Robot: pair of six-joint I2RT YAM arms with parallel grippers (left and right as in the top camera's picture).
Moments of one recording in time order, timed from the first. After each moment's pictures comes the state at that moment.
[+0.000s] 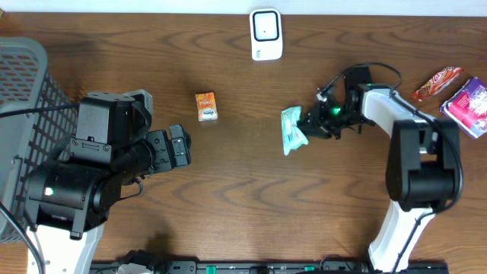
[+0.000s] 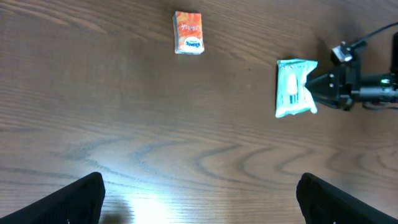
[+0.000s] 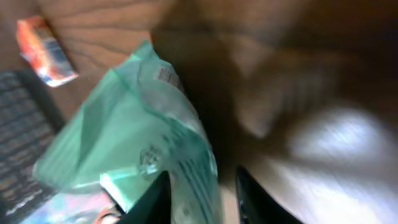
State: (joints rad) left arm -0.22 1.09 1.46 -1.34 0.12 -0.40; right arm 0.05 2.05 1.30 -0.74 -0.74 0.31
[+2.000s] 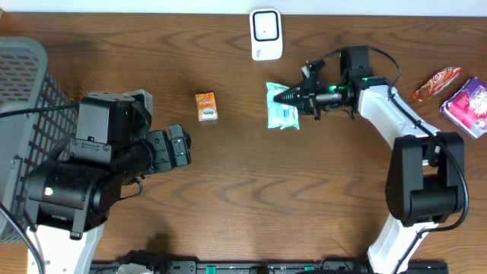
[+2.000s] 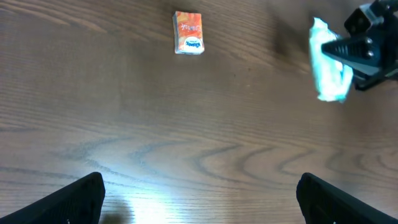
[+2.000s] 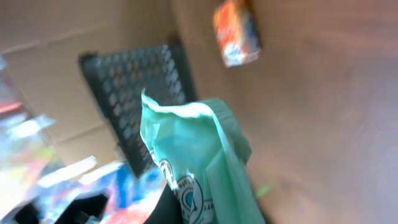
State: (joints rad) left arm -0.22 1.09 1.46 -1.34 0.12 -0.40; right arm 0.12 1.97 1.34 -0.45 -1.19 0.72
